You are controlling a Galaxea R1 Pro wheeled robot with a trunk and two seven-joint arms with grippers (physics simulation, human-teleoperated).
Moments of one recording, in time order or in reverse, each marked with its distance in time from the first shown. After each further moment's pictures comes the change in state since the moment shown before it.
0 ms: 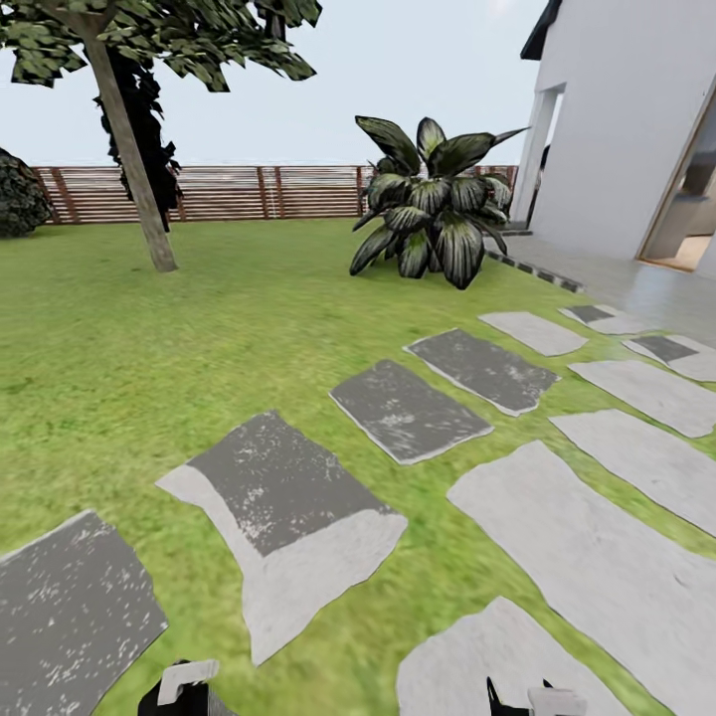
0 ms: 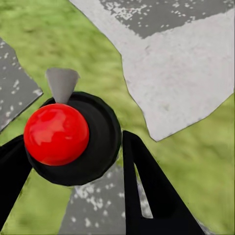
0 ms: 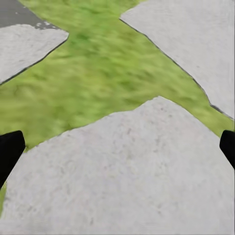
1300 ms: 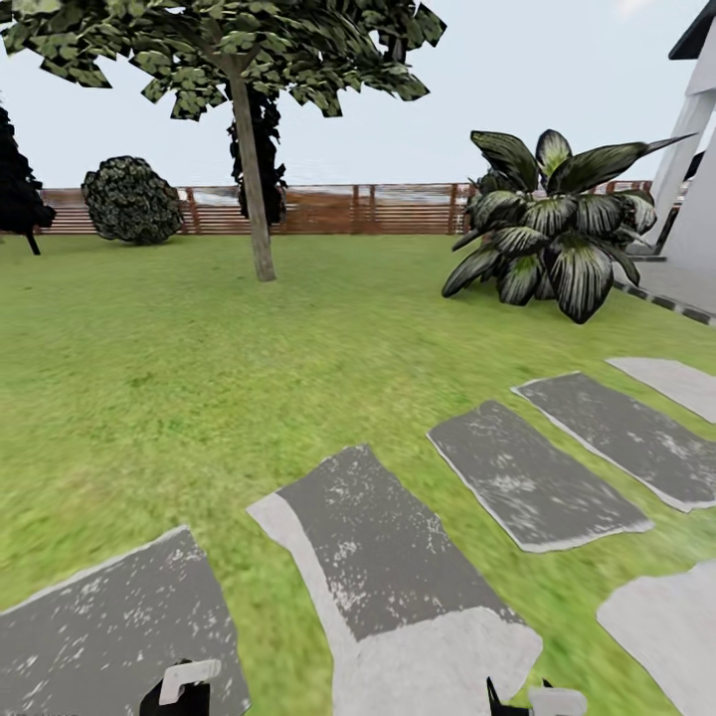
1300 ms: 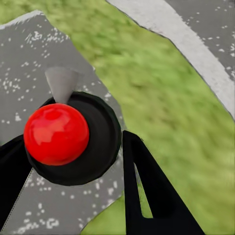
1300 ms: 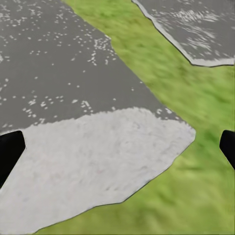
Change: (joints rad) left arm 0.000 -0.004 -0.003 0.000 -0.002 -0.003 0.000; right arm 0.000 0.000 0.000 0.000 0.000 0.000 0.000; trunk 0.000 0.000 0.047
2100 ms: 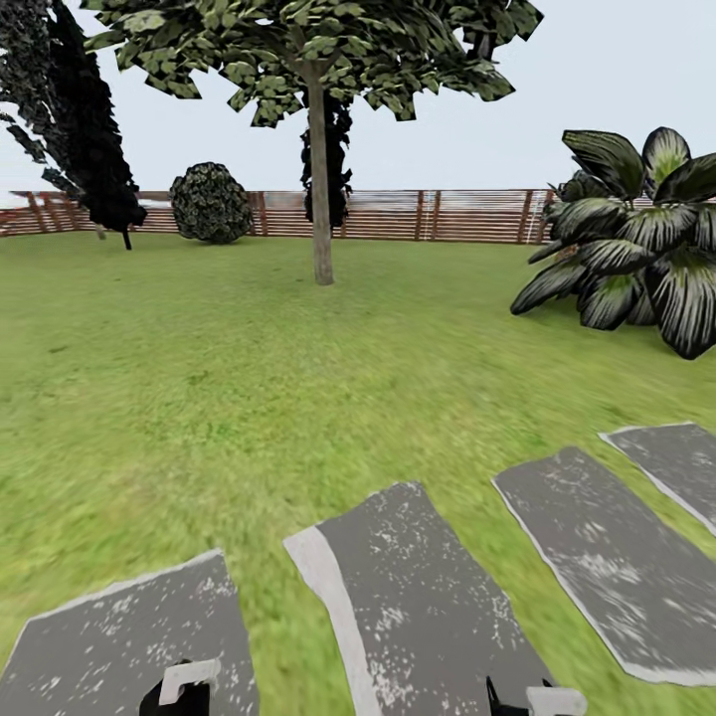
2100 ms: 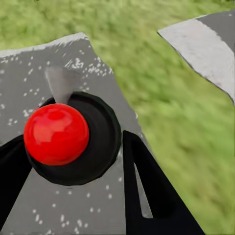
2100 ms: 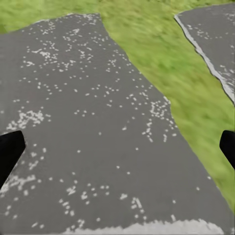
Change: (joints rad) left arm 0.000 0.001 0.000 0.000 0.001 0.000 0.000; right arm 0.000 0.000 0.001 -0.001 0.001 0.000 0.002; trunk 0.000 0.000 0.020
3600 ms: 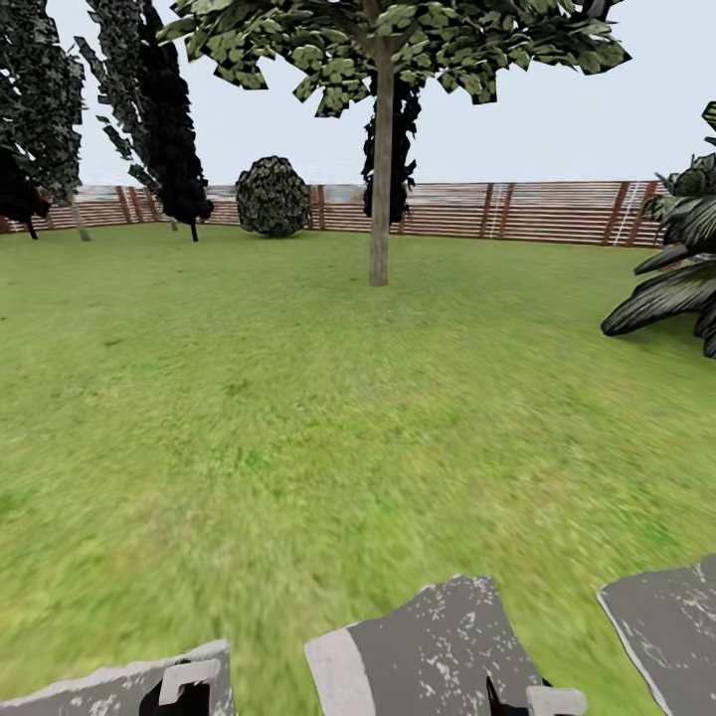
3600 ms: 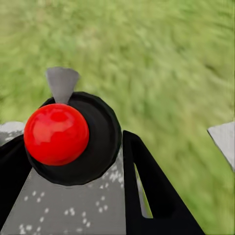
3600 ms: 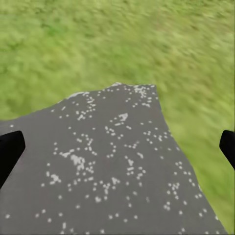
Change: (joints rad) left arm 0.000 0.001 0.000 0.000 0.000 0.000 0.000; right arm 0.000 0.000 0.000 -0.002 -0.001 0.001 0.001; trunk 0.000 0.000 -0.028
